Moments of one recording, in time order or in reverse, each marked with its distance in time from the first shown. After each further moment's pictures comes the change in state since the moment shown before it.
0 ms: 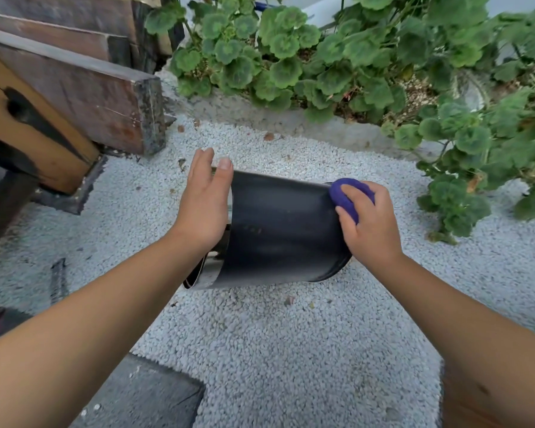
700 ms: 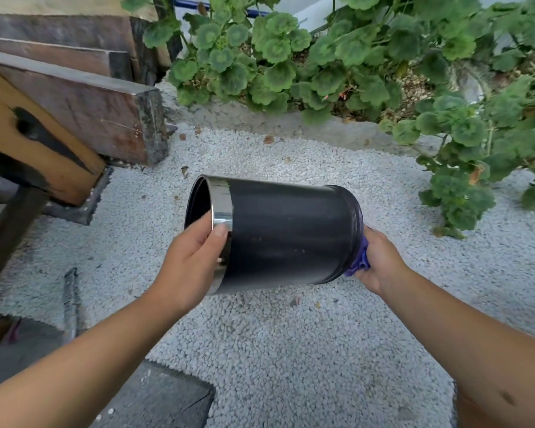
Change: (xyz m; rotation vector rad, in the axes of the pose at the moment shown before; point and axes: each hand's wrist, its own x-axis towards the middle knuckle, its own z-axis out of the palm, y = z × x) left_hand -0.064 -0.019 -0.026 -0.145 -0.267 0.198; right_hand -0.031 0.021 0.019 1.053 -0.173 1.125
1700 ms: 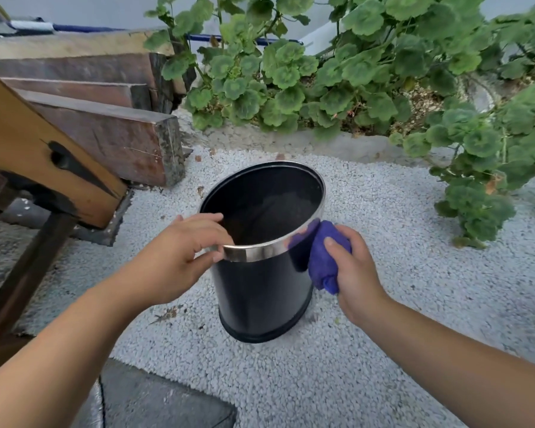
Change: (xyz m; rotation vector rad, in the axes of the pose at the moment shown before) left_hand 0.025 0.023 -0.070 0.720 -0.305 0.184; right_hand -0.072 0.009 0.076 0.043 -0.135 -0.377
